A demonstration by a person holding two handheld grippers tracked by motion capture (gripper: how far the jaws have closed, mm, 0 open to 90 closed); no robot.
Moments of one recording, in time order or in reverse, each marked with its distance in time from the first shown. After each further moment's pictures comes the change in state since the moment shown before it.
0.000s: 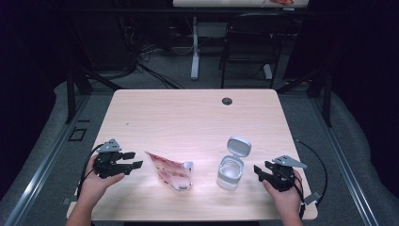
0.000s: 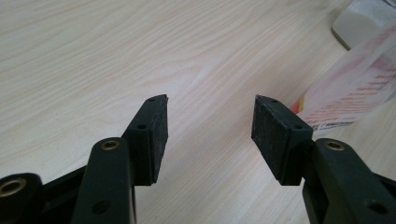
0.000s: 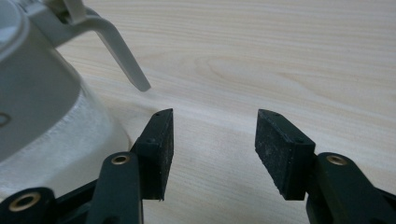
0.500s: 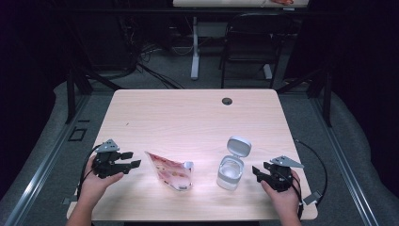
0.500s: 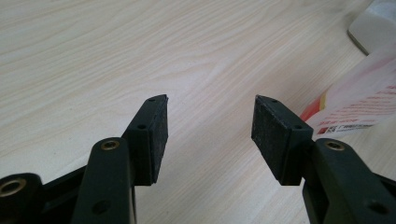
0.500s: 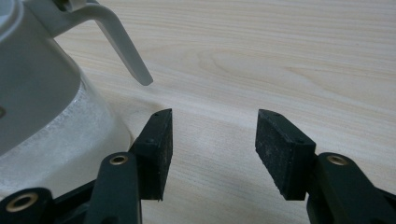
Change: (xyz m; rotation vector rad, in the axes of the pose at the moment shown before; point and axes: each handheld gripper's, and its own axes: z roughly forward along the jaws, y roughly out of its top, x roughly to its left) left arm 0.007 -0.006 0.000 -0.014 0.027 -0.034; right arm 0.004 -0.001 0.003 0.014 -0.002 -0.010
